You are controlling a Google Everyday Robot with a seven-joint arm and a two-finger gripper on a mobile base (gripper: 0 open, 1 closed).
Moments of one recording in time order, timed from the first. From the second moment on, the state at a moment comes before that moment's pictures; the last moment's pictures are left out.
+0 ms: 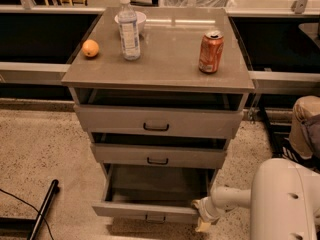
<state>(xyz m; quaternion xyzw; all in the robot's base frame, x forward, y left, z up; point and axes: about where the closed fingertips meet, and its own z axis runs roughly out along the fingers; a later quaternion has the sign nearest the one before) 0.479 -0.176 0.175 -0.72 0.66 0.10 0.17</state>
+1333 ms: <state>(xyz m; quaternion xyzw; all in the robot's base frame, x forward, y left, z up) 0.436 -0.162 0.179 -0.72 0.66 0.14 0.18</state>
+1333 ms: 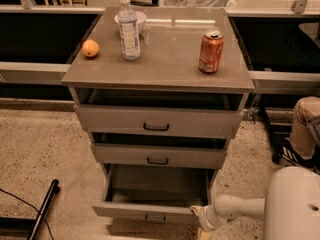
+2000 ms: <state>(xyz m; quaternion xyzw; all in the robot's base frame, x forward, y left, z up) 0.423 -0.158 0.180 -0.72 0.65 0.14 0.17</state>
